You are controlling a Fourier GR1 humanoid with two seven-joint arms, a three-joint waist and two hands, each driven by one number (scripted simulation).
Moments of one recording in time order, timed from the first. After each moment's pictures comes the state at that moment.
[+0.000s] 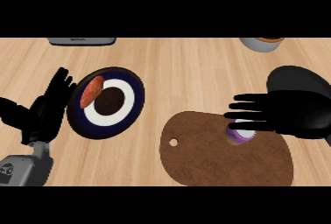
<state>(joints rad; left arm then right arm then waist) -0.18 0.34 -0.05 -1.53 0.29 0.20 0.17 -0.57 -0.92 0.56 -1.60 0.82 0.35 -0.79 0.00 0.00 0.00</state>
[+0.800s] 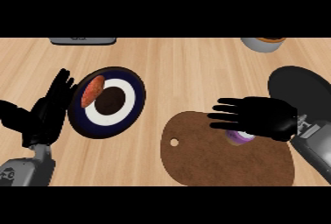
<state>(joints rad) -0.16 0.29 -0.02 -1.58 0.24 0.17 0.21 -0.52 -0.70 0.55 -1.53 1.07 0.39 -0.72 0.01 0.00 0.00</state>
